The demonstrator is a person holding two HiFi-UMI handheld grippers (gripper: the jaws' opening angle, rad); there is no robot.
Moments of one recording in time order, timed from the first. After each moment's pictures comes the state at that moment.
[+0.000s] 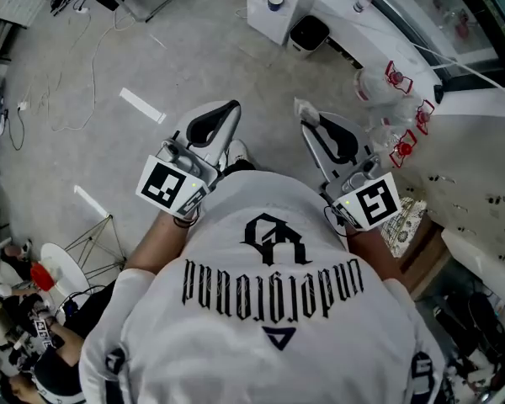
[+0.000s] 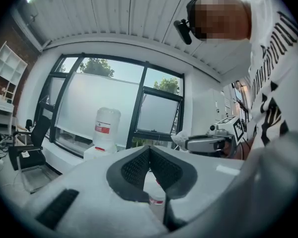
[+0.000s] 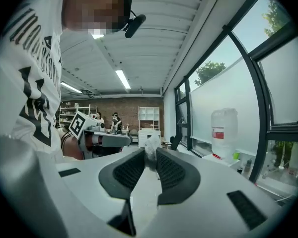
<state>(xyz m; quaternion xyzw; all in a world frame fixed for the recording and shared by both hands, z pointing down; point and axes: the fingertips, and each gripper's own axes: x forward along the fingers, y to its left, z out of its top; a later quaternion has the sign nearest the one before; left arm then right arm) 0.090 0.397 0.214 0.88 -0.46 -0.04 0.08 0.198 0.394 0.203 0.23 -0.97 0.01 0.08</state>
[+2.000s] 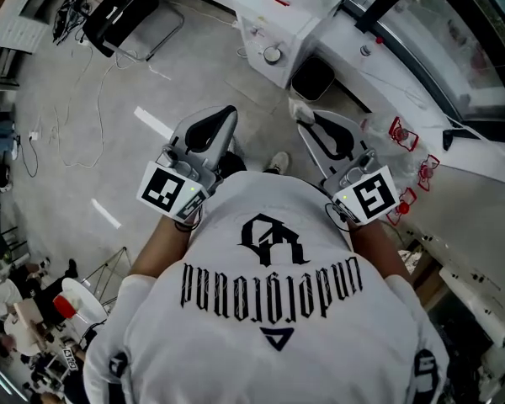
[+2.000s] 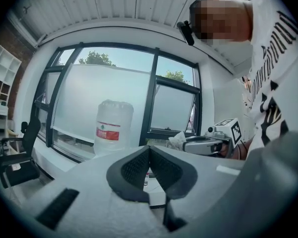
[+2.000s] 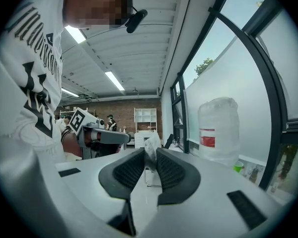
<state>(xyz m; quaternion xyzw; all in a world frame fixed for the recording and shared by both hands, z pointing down) 0.084 0.067 0.222 0.87 -0.48 -0.01 0.08 0.191 0.056 0.222 0.21 -0.98 0.02 0.06</state>
